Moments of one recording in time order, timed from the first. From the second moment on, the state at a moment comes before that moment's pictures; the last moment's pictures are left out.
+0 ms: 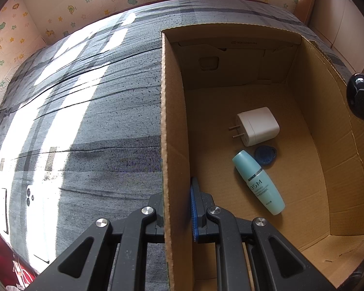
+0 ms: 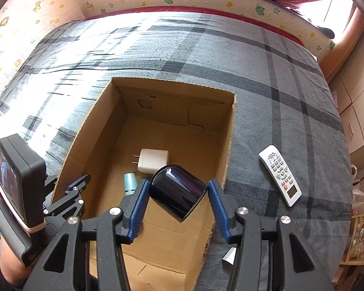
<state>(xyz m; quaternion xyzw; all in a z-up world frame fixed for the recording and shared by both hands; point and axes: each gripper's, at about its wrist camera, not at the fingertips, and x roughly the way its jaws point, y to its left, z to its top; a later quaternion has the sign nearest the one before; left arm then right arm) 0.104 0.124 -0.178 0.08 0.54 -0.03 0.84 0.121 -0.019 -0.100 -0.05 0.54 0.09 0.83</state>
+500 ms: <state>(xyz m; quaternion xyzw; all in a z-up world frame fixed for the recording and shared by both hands) 0.104 0.126 -0.179 0.08 0.54 -0.04 0.84 0.137 0.015 -0.158 -0.05 0.59 0.10 0.80</state>
